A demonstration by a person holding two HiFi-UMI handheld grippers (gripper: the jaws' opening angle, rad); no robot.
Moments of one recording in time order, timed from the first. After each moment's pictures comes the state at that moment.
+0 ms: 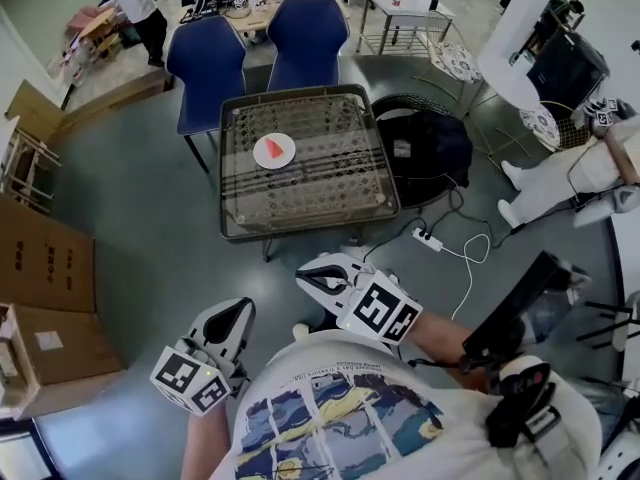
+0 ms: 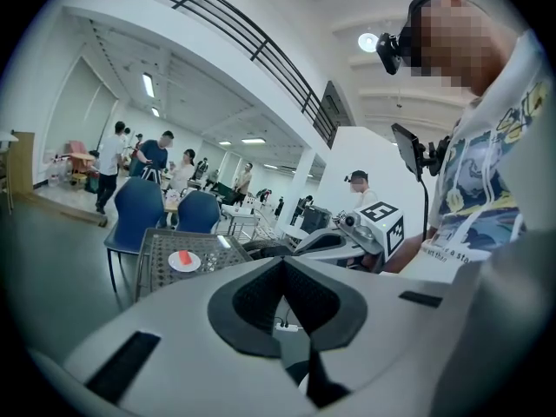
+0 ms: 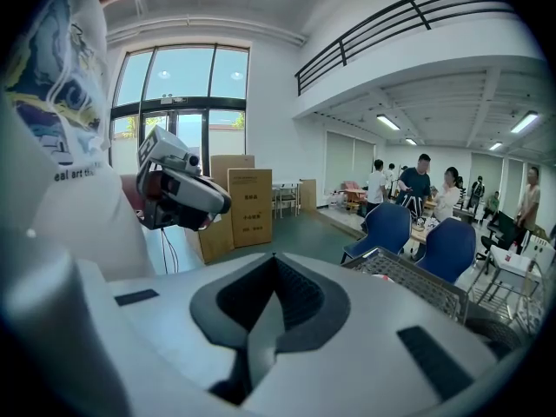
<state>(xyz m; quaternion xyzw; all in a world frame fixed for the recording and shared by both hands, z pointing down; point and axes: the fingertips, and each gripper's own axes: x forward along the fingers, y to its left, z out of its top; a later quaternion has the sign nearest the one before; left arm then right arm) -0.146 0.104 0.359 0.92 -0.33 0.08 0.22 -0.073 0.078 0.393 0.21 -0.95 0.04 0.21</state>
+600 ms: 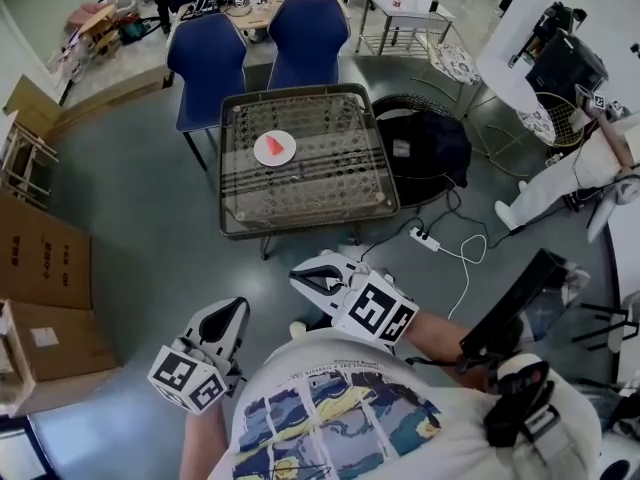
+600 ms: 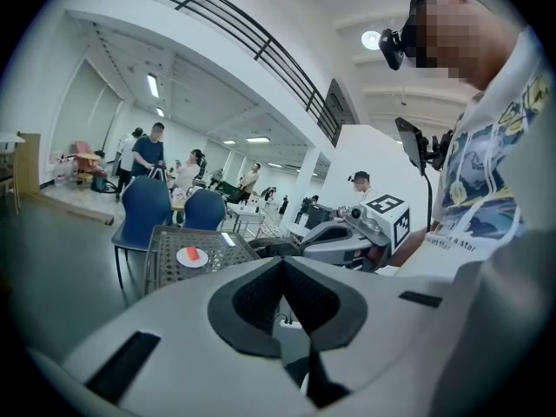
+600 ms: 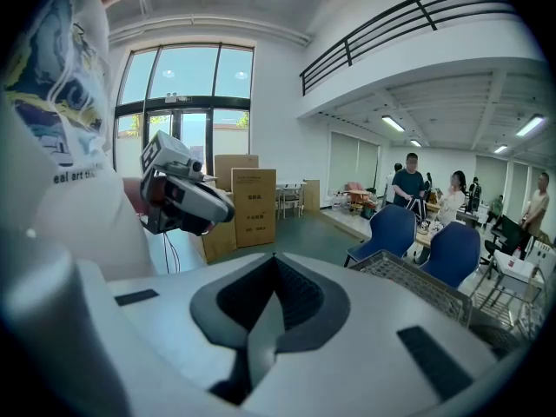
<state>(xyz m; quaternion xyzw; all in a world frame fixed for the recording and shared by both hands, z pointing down) -0.170 0.120 0.369 0.91 -0.34 0.08 0.22 -0.095 0.097 0.388 0.20 -0.95 0.03 0.22</state>
